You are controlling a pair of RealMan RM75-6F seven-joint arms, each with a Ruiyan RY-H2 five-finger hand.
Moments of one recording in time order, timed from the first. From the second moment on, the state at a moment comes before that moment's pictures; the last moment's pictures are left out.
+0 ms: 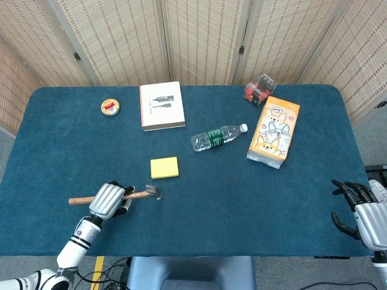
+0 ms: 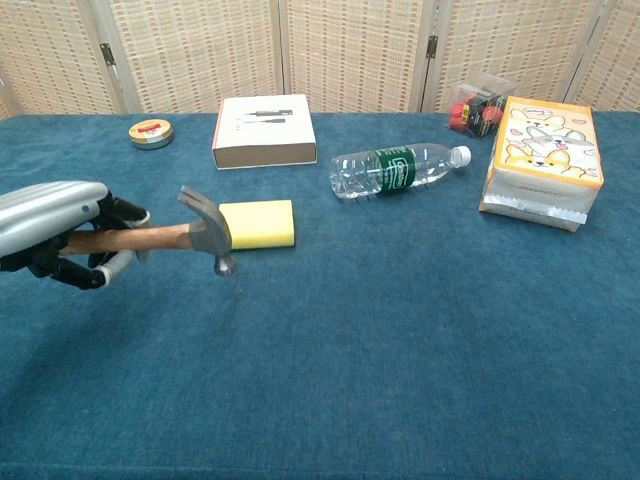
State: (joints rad) left arm -0.54 -1.47 -0.01 -1.55 1.39 1.19 0.18; right arm 0.03 -1.03 0.01 -1.61 -1.62 1.55 0.16
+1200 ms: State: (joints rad) left arm -0.67 -1.56 -0.13 -1.16 1.48 1.10 -0.23; right arm 0.03 -1.03 0.01 -1.60 -1.59 1.53 0.16
